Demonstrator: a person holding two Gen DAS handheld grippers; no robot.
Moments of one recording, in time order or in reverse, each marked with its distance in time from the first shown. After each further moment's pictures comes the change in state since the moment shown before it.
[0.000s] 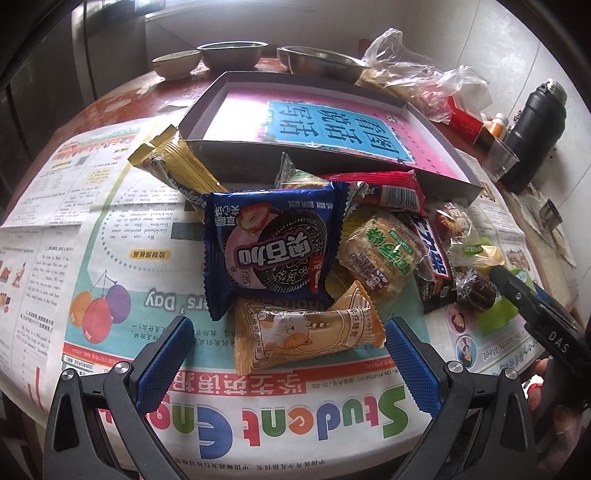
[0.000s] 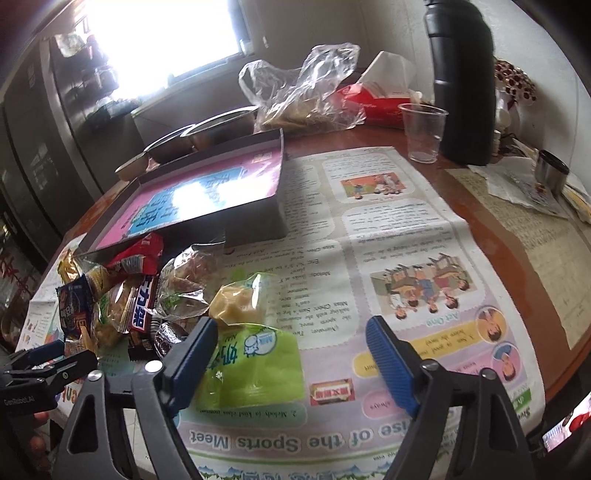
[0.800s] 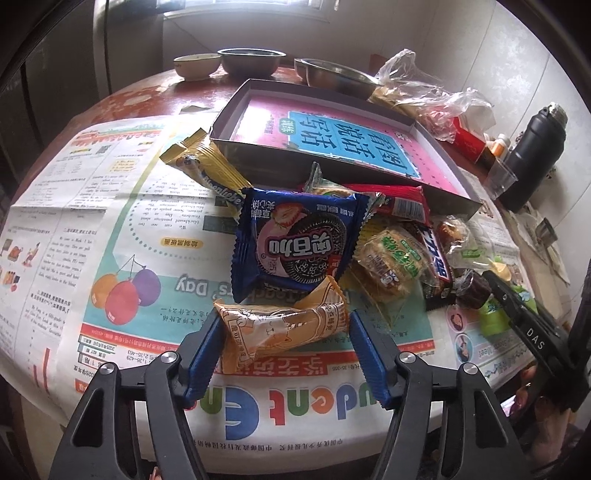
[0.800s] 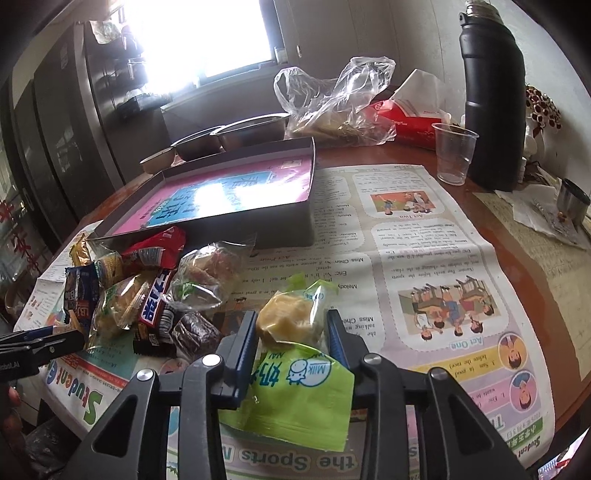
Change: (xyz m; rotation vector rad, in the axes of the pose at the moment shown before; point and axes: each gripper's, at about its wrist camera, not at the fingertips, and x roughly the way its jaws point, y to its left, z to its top) left arm -0.017 0.022 -0.010 -0.061 -0.038 -0.021; right arm 0.005 0.006 -0.005 -0.093 -0.059 0.057
